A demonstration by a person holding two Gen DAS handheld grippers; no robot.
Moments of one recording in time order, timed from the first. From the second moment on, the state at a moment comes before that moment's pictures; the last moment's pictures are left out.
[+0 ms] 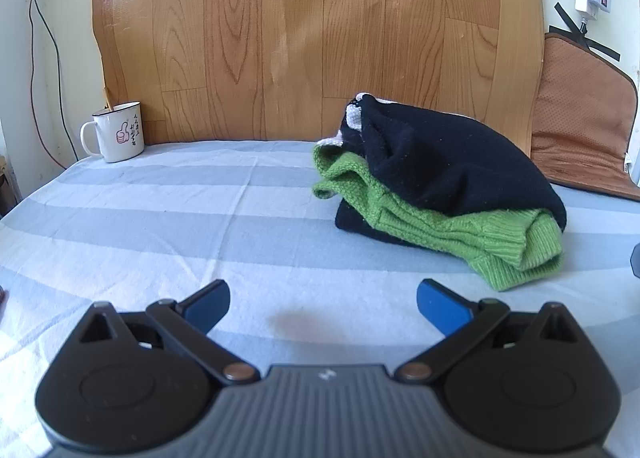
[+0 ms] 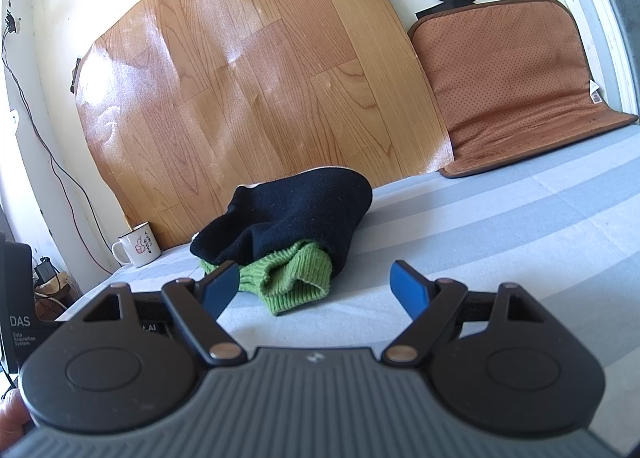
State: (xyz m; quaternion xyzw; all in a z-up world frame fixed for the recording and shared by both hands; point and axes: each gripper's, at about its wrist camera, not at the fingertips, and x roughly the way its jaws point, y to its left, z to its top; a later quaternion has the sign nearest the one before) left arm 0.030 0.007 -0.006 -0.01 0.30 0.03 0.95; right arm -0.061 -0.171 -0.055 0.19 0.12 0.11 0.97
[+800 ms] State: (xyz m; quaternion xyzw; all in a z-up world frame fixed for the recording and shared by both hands) left arm 0.030 0.007 -0.006 -0.01 0.30 0.03 0.95; right arm -0.061 -0.171 -0.055 0.19 0.12 0.11 0.97
